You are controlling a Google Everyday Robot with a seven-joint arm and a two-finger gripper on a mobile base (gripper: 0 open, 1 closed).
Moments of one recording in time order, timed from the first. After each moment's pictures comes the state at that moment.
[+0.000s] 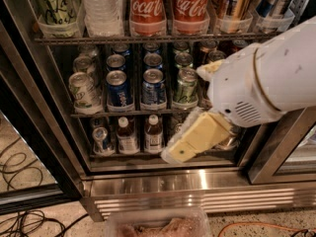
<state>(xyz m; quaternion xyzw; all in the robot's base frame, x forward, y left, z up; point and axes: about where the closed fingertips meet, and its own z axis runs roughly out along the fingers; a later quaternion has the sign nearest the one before) 0.398 -0.057 0.966 -0.54 0.76 0.11 0.35</state>
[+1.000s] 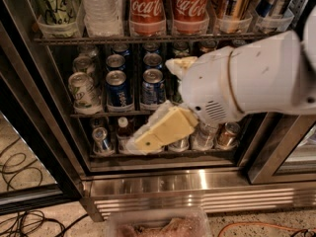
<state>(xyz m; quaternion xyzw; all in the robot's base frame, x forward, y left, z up) 0.407 0.003 0.976 -0.53 0.70 0.20 0.42</state>
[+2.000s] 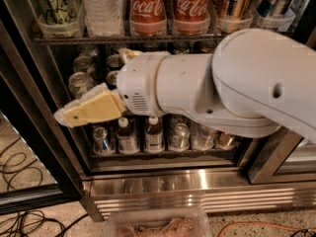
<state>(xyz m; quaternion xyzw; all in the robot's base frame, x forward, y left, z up) 0.446 0.107 0.989 -0.45 0.66 0.29 0.53</state>
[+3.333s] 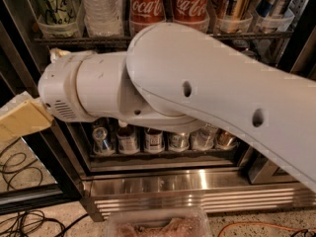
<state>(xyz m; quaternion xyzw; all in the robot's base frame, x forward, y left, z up) 0.411 0.213 1.003 -0.50 0.61 0.32 0.52</state>
